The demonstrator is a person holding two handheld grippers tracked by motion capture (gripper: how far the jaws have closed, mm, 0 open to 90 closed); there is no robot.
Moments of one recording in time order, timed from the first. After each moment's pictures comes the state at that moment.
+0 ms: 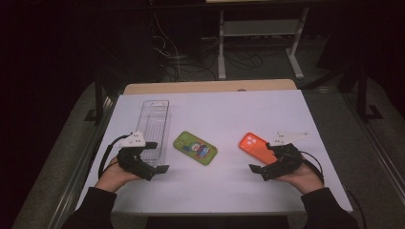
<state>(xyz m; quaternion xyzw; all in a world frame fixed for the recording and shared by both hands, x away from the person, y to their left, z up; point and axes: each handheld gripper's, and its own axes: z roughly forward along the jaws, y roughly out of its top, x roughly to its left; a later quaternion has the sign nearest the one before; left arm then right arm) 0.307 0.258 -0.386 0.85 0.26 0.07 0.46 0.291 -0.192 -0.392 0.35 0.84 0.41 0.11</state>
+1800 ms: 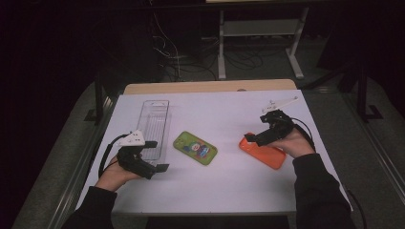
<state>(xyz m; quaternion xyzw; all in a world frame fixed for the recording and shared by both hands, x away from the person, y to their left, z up) 0.310 0.258 -0.386 0.85 0.26 0.07 0.46 0.377 -0.186 -0.365 0.35 0.84 0.40 0.10</state>
